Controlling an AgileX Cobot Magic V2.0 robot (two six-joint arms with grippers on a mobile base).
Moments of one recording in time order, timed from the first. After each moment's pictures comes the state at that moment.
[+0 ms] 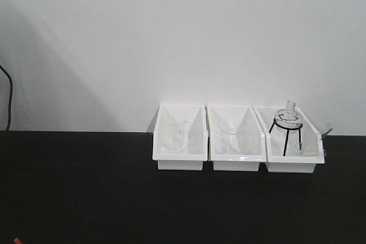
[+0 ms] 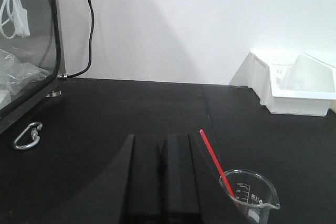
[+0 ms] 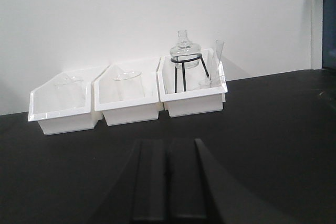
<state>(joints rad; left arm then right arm) 0.03 -0.01 0.03 -0.03 0.07 -0.08 0.00 0.07 0.03 -0.10 -0.01 0.26</state>
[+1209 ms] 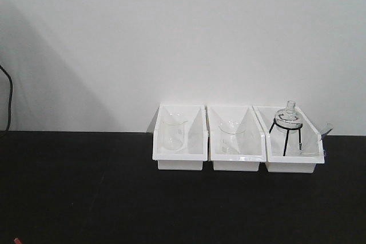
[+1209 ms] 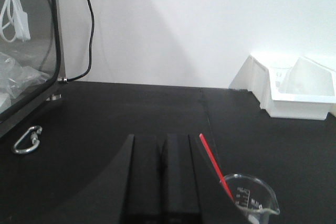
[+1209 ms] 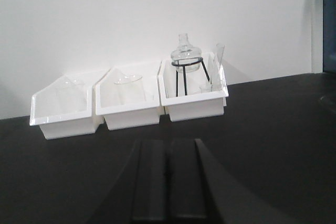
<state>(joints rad) 0.03 -0.01 0.03 -0.03 0.05 -0.08 0.00 0.07 0.03 -0.10 -0.04 0.26</state>
